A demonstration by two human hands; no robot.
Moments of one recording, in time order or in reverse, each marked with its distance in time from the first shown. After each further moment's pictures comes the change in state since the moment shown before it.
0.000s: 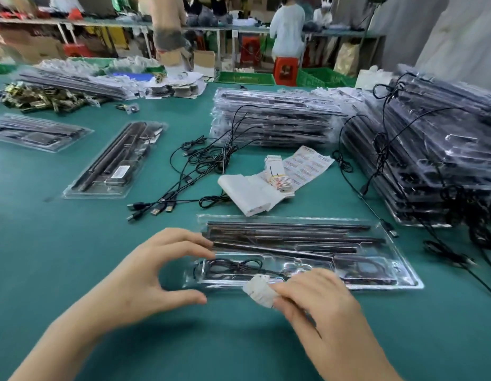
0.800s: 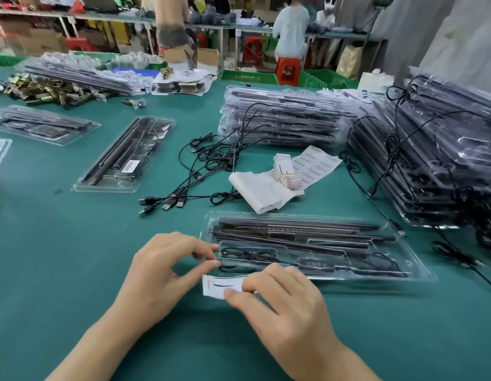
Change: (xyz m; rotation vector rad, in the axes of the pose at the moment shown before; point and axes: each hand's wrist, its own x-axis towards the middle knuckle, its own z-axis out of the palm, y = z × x) left_hand -0.010 -0.002 0.025 0.015 0.375 -0.054; right_hand 0.020 -0.027 0.056 -0.235 0.246 -0.412
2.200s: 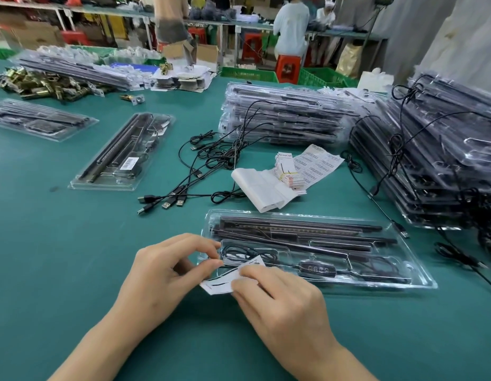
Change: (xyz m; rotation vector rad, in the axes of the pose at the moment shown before) left_hand -0.002 -0.001 0.003 -0.140 -0.010 -0.106; right_hand -0.009 0.003 0.015 -0.069 -0.115 0.076
